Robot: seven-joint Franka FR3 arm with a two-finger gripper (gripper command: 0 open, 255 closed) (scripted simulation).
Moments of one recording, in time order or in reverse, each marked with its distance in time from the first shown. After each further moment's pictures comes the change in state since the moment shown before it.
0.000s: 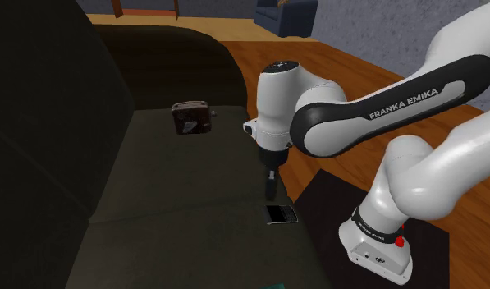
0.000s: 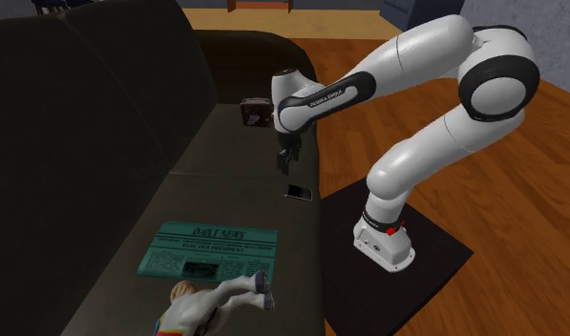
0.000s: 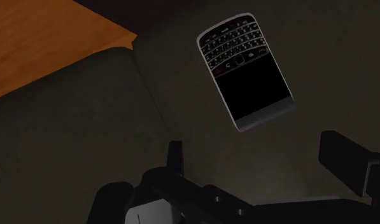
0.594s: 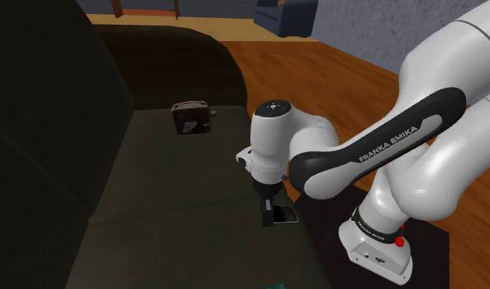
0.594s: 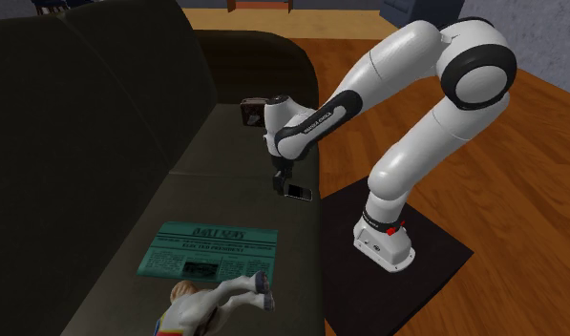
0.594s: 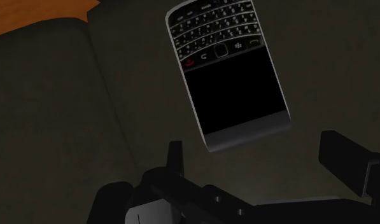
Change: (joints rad) arm 0.048 0.151 0.096 -0.063 0.005 0.226 0.002
